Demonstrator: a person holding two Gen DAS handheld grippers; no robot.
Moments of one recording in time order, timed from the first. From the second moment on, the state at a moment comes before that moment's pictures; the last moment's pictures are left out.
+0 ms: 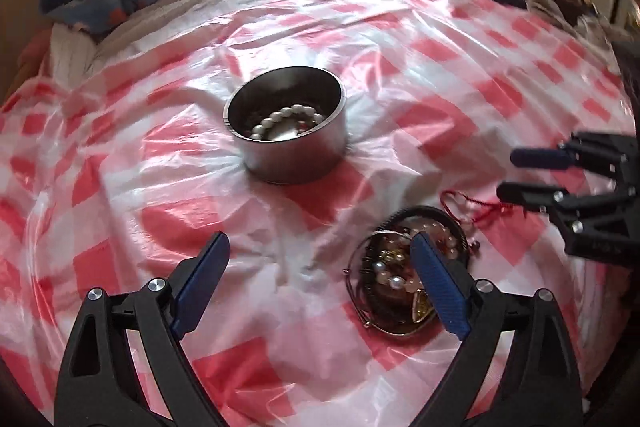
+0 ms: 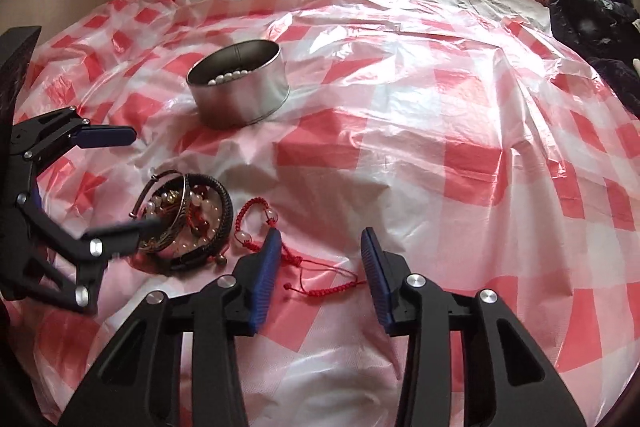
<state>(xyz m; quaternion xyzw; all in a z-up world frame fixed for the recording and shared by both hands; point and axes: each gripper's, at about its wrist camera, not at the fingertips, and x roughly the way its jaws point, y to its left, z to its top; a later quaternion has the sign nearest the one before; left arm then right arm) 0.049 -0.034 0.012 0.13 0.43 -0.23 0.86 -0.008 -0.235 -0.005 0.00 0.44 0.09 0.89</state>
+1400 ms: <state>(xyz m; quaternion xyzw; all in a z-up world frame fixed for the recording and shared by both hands) 0.066 -0.026 -0.010 0.30 0.40 -0.05 0.86 -0.001 -0.209 -0.026 -0.01 0.48 0.14 0.86</state>
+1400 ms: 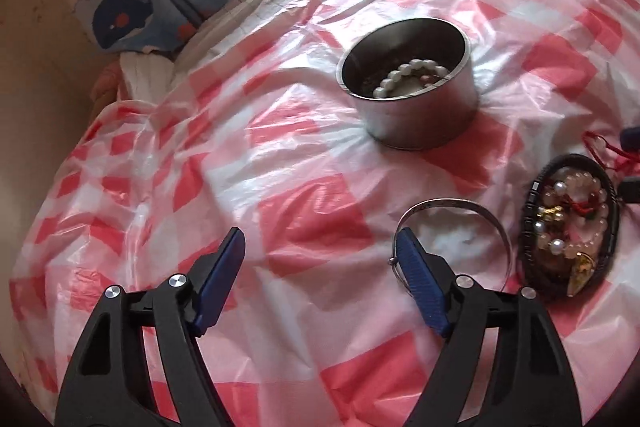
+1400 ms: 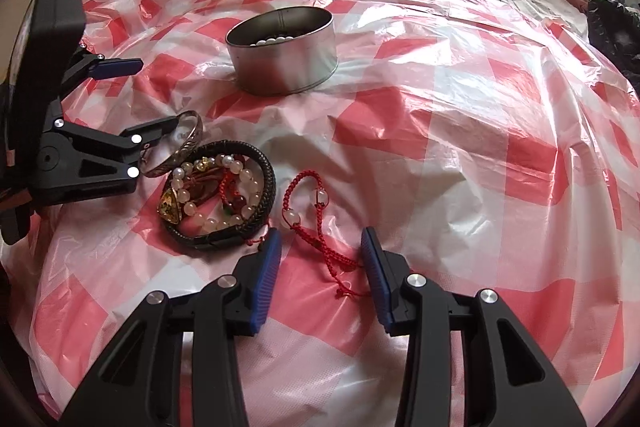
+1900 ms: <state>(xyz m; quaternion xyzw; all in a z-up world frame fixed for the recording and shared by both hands) 0.069 -0.025 -0.018 0.22 0.45 -0.17 0.85 -0.001 -0.212 -0.025 -0.01 0.48 0.13 0.87</state>
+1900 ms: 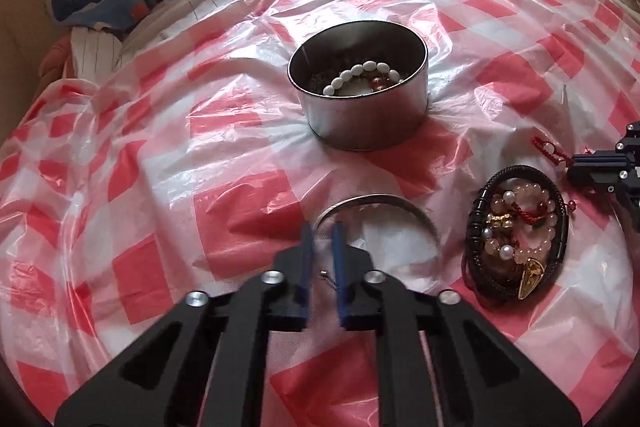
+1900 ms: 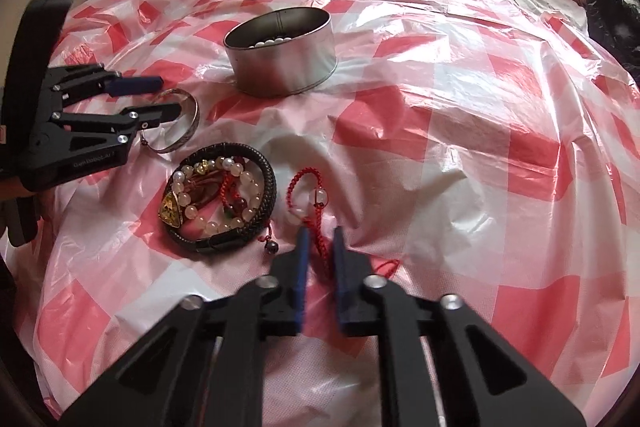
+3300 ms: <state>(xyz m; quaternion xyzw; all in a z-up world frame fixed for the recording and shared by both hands) 0.069 -0.008 0.012 0.10 0.42 -0.21 0.88 -0.005 -0.233 0.001 0.07 0.42 0.15 0.89</state>
